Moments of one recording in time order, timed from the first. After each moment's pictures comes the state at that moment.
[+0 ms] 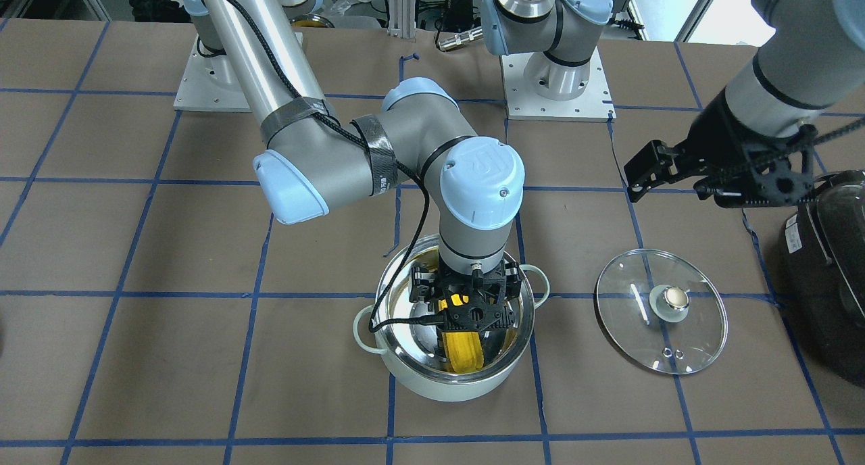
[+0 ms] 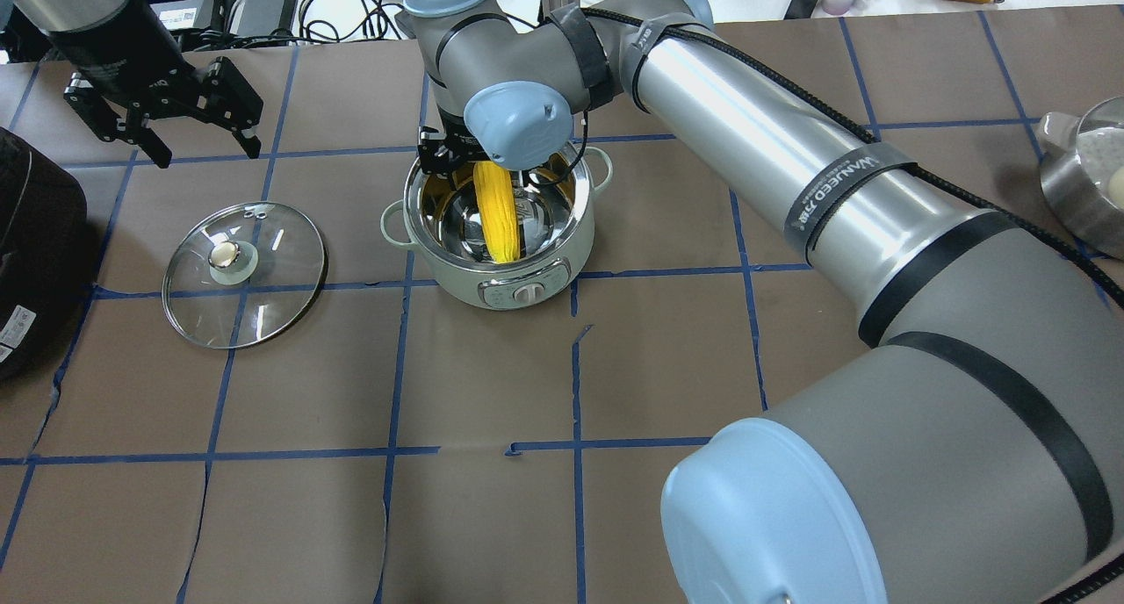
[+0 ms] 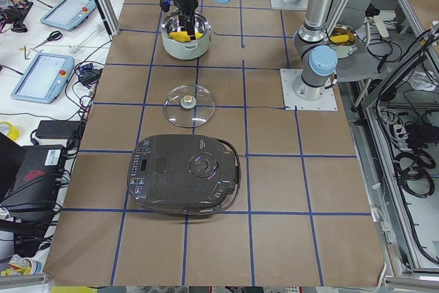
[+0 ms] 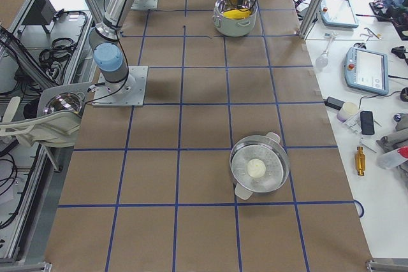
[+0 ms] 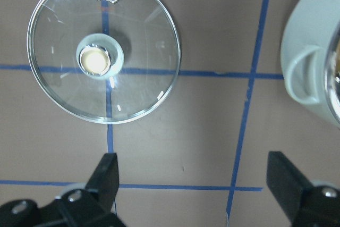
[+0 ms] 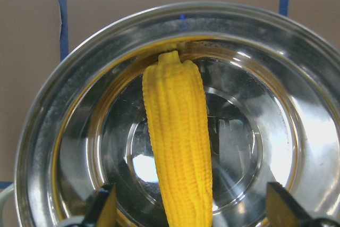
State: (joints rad) left arm -1.41 -1.68 -1.40 -1.69 1.57 0.07; right arm 2.03 -0.90 1.11 -1.85 -1.55 0.44
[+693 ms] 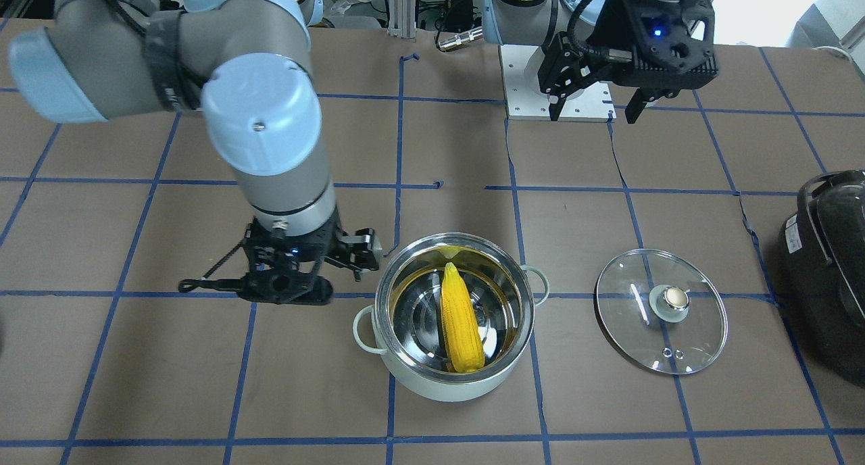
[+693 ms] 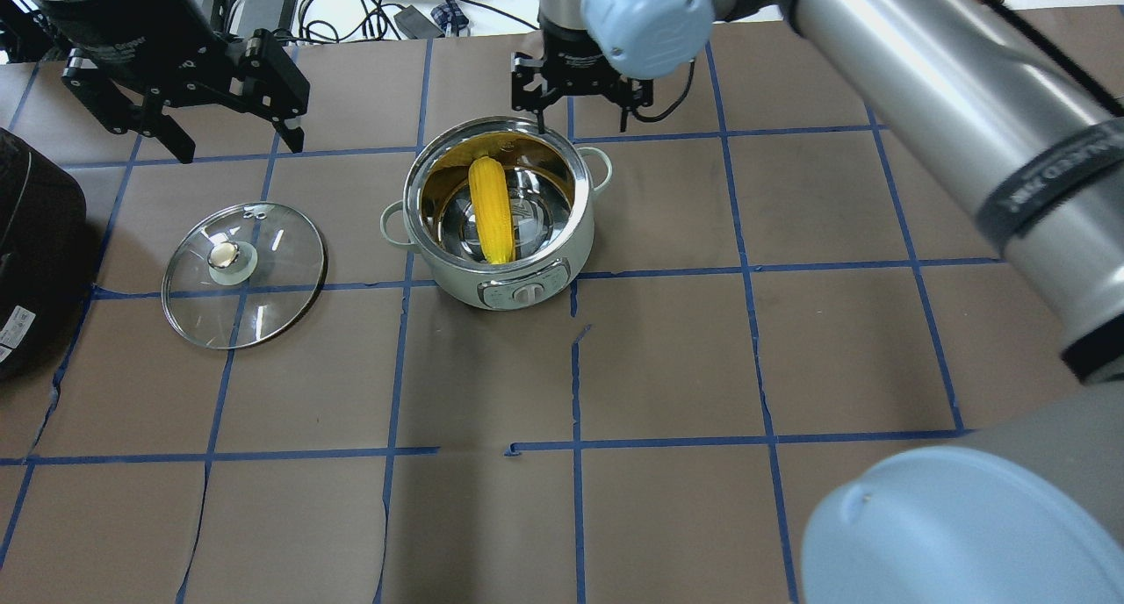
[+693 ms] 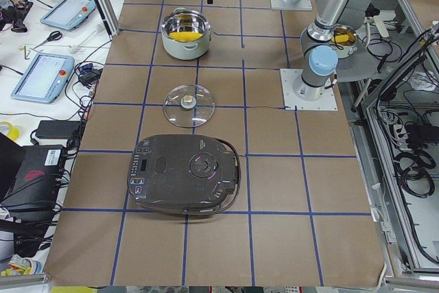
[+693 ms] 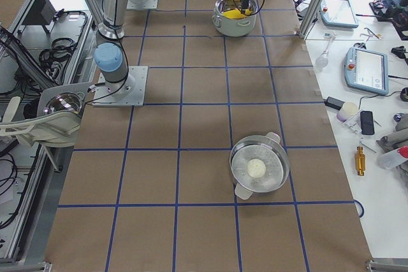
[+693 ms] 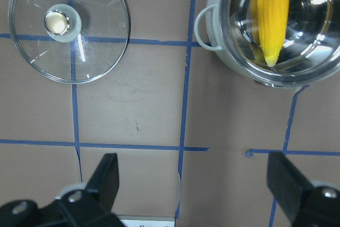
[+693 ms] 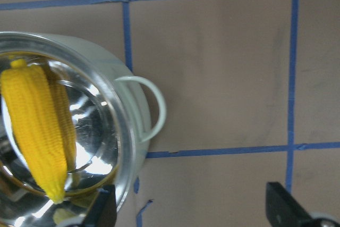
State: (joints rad) left arm -1.61 -1.57 -1.42 -1.70 1.57 -0.02; right arm 1.76 -1.18 1.30 -1.68 -1.56 0.25
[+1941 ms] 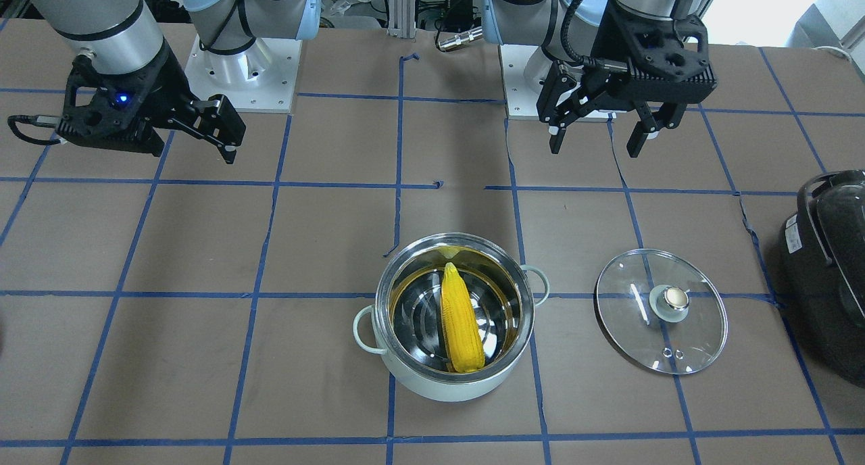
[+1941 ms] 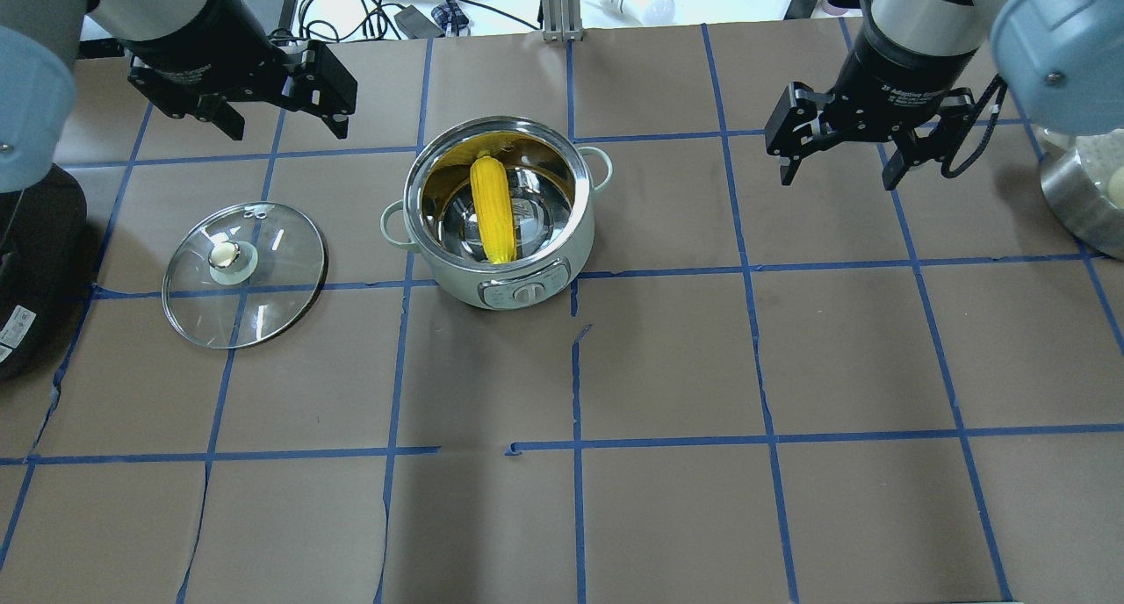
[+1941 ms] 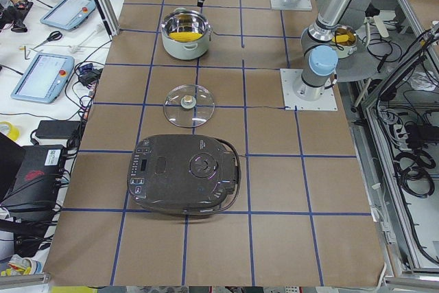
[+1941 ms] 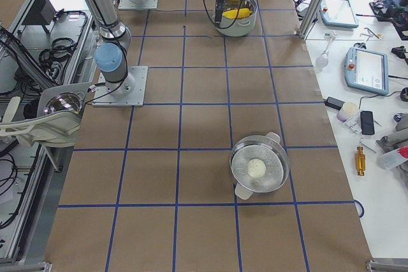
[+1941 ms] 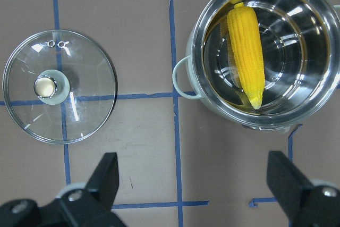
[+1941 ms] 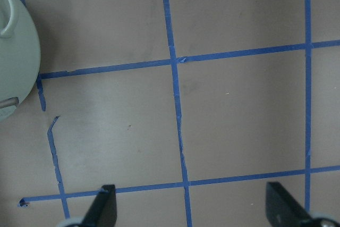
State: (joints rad) left arm -1.60 -1.53 -1.55 -1.44 1.58 0.01; right arm 1.56 -1.57 1.58 -1.55 -1.57 0.08
